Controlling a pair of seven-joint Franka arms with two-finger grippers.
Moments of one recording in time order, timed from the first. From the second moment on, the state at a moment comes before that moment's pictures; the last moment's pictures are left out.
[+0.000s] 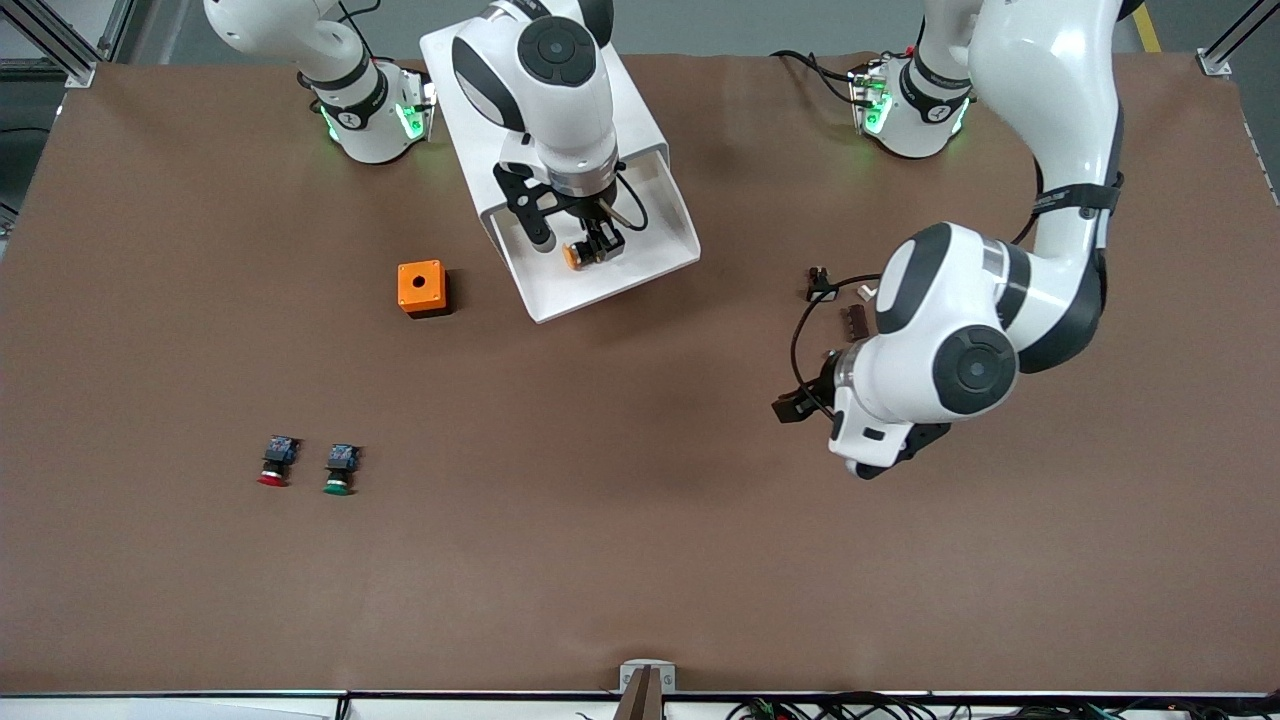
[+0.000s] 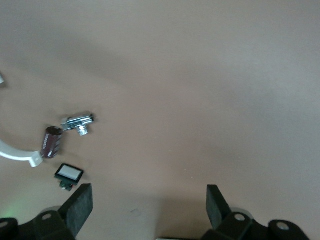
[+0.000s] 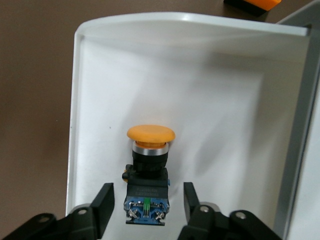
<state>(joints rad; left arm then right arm) -0.45 0.60 0.03 -1.28 -0.23 1.71 -0.84 0.93 0.21 -0.09 -1.82 0.07 2.01 1.88</state>
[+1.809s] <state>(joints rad) -0.87 0.61 0.02 -1.34 -0.22 1.89 -1.06 0.18 0.15 -0.13 -1.55 0.03 1.56 0.25</state>
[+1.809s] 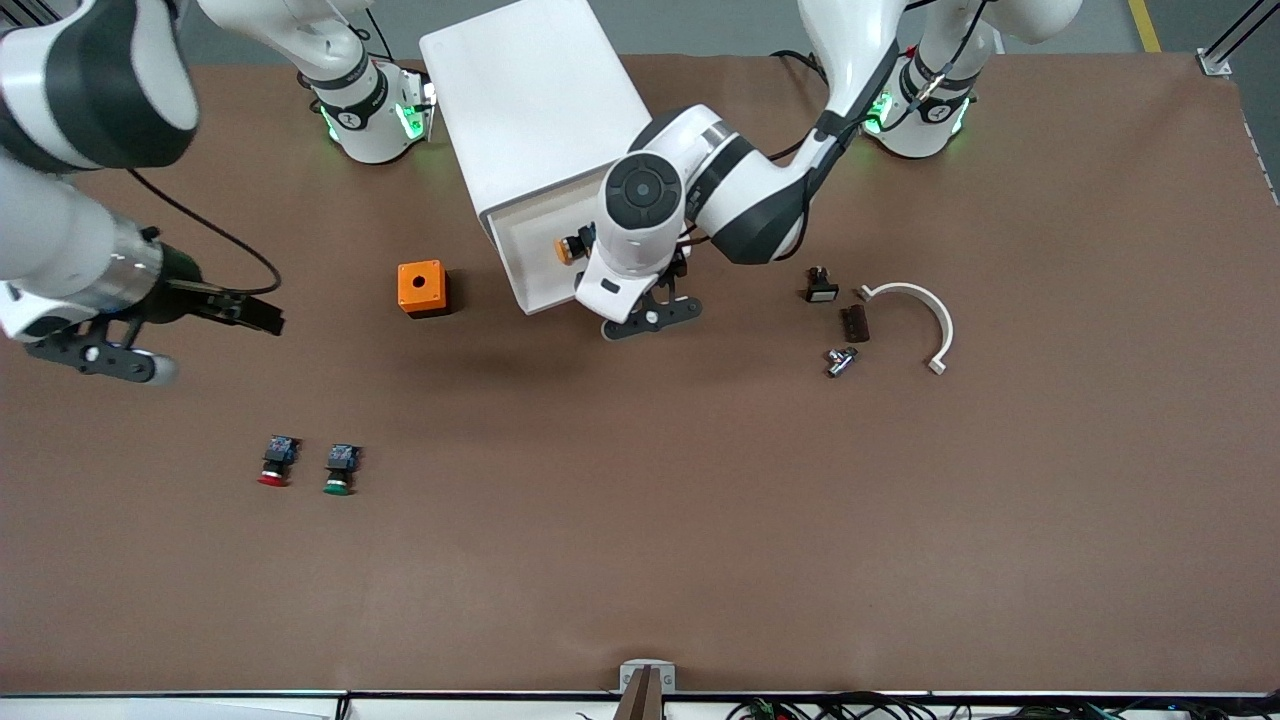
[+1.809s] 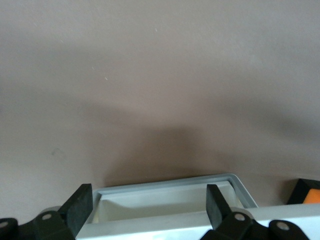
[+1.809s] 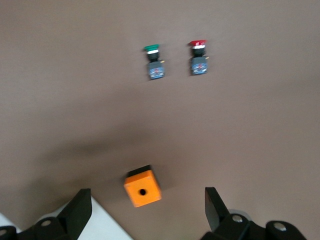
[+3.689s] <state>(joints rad) -0.63 0.53 -0.10 -1.36 -0.09 1.82 -1.29 0.02 0.14 -0.12 -1.32 0.00 1.29 -0.05</state>
